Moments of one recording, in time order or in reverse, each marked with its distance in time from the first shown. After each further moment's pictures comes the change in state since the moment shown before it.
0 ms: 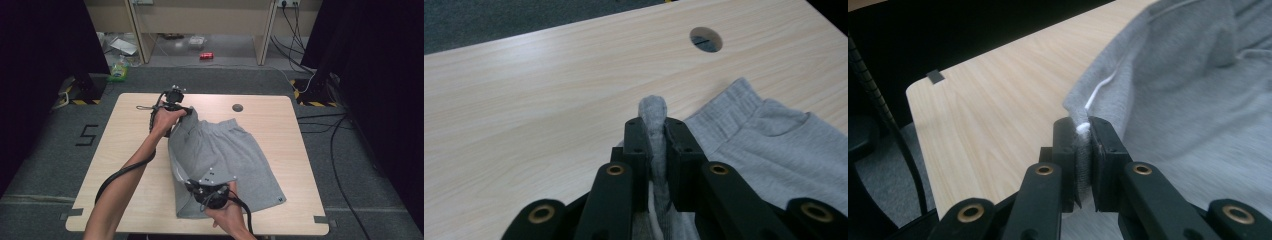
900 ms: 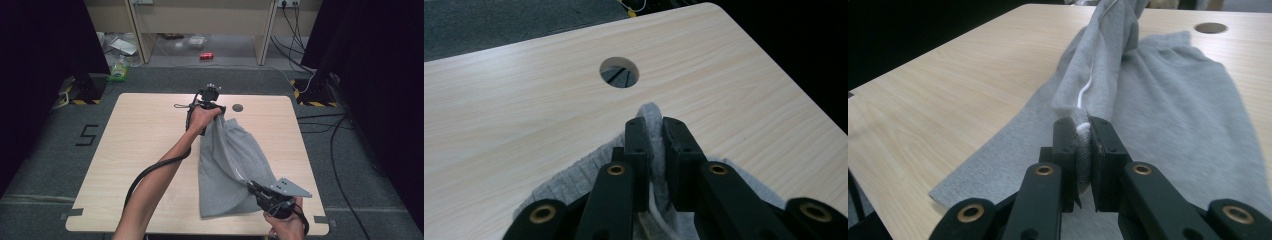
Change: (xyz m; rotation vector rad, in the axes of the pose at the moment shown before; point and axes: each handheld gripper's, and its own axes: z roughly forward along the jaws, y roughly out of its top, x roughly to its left) left arm -0.091 0.031 0.056 -0.026 -0.093 -0.001; right arm -0.068 -0.066 -0.127 -0.085 -0.260 0.168
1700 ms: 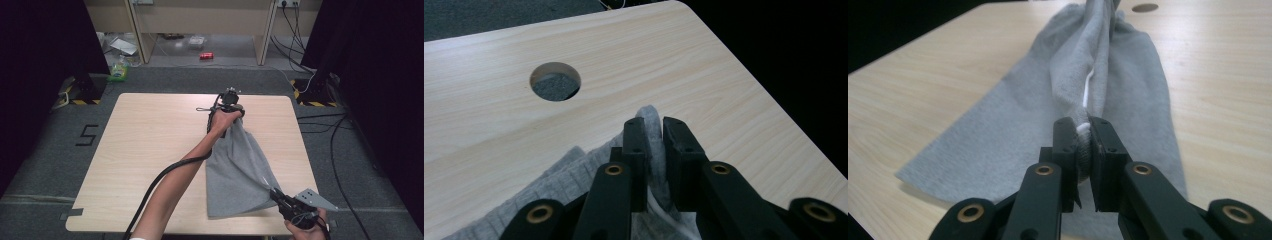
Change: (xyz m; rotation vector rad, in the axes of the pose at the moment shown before) left arm -0.046 0.003 0.049 0.000 -0.051 -0.014; right arm -0.035 -0.034 -0.039 -0.014 -0.106 0.083
